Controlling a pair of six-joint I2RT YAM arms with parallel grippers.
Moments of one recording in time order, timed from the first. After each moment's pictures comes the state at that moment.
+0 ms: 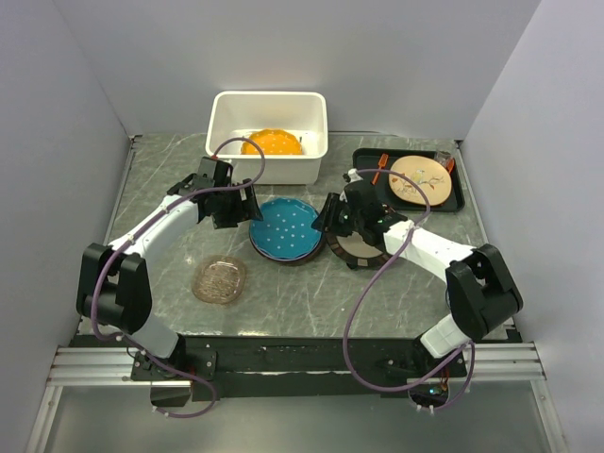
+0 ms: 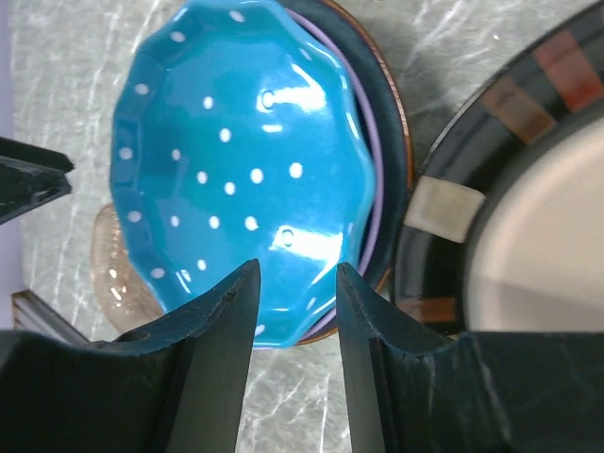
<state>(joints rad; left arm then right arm) -0.32 1.57 1.19 -0.54 0.18 -0.51 0.52 1.53 0.93 -0.05 -0.15 0.68</state>
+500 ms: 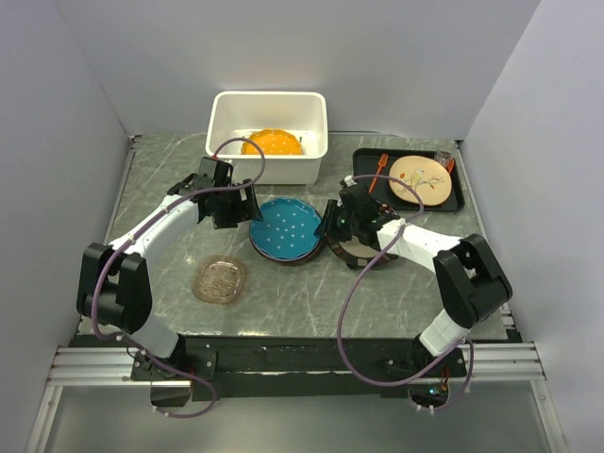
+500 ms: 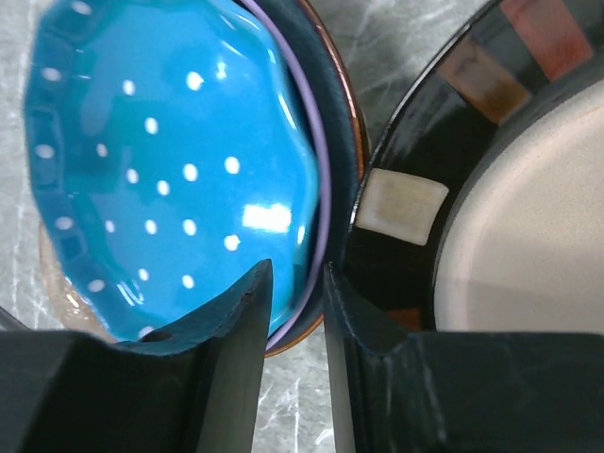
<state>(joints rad) -0.32 1.57 1.19 -0.54 0.18 -0.51 0.52 1.61 0.93 -0.07 -0.13 0.67</state>
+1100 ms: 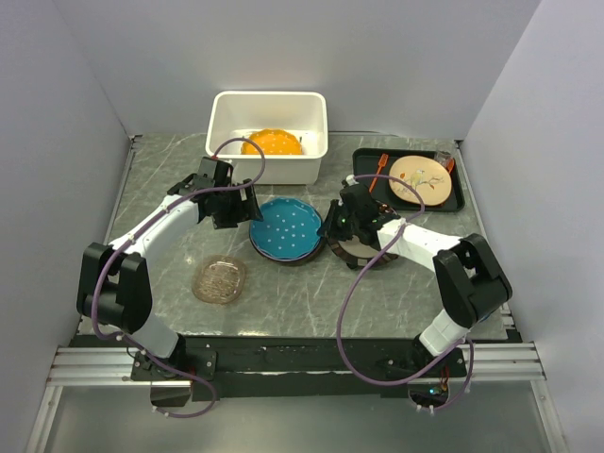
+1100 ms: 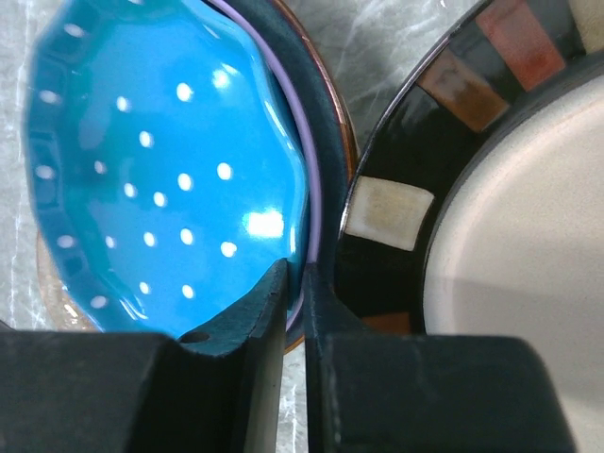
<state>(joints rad) -0.32 1.57 1.19 -0.54 0.18 -0.51 0.52 1.61 0.93 -0.07 -0.12 0.67</state>
